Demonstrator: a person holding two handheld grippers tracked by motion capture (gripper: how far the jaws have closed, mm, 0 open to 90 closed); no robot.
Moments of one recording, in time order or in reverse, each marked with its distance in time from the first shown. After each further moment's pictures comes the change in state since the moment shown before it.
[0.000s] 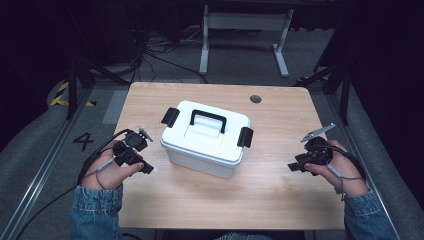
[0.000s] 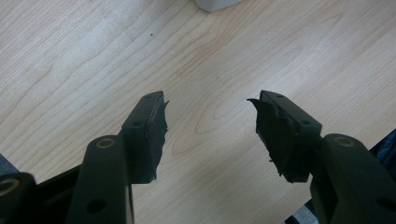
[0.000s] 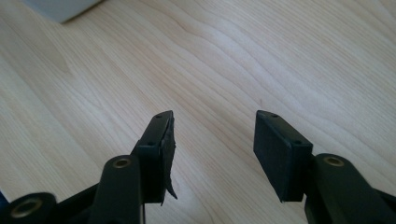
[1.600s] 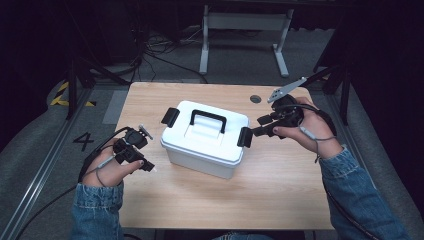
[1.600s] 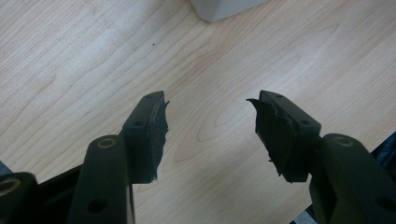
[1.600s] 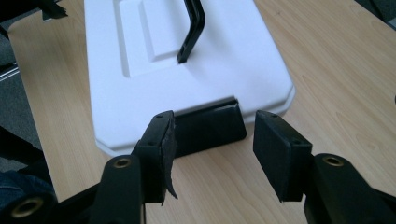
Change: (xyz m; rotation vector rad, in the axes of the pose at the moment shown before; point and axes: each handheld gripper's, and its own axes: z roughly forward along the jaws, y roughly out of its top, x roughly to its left) left arm 0.004 0.004 0.000 -0.019 -0.011 0.004; right arm 0.067 0.143 -0.043 -0.182 0.112 -0.247
